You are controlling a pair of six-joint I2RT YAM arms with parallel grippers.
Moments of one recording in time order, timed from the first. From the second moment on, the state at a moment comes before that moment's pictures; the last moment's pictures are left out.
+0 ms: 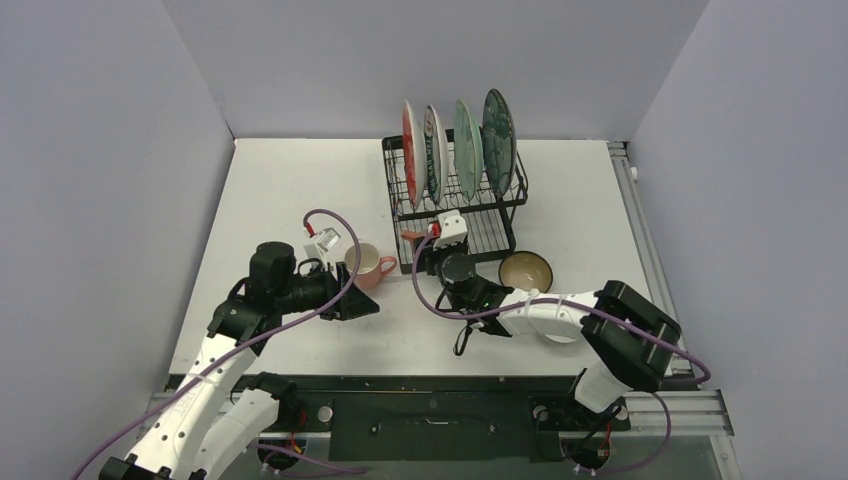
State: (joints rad) left arm -0.34 0.75 0.69 -0.56 0.69 -0.53; right arm 0.96 1.56 0.73 0.66 0.60 0.13
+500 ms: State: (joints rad) left arm -0.33 0.75 0.68 -0.54 0.69 -0.53; right arm 0.94 1.65 0.73 0.78 0.58 0.08
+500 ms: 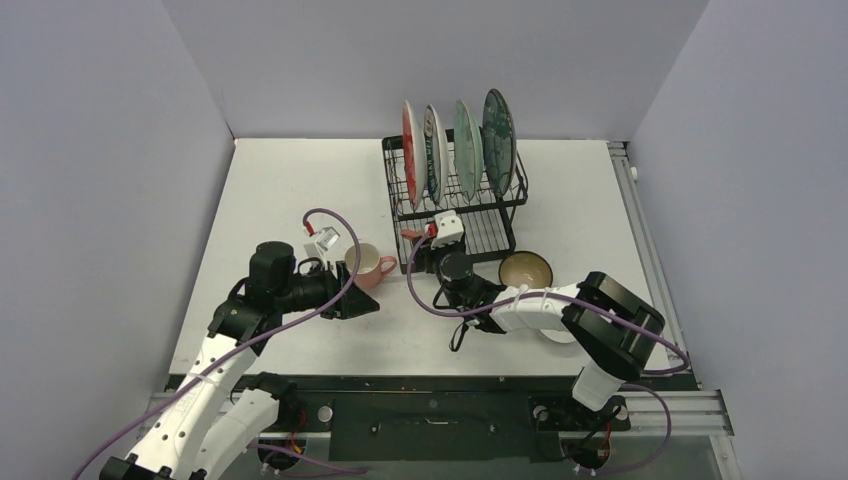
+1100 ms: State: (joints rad) left arm -0.33 0.75 0.68 -0.53 0.69 -0.53; right arm 0.91 1.70 0.75 0.77 0.58 0.12
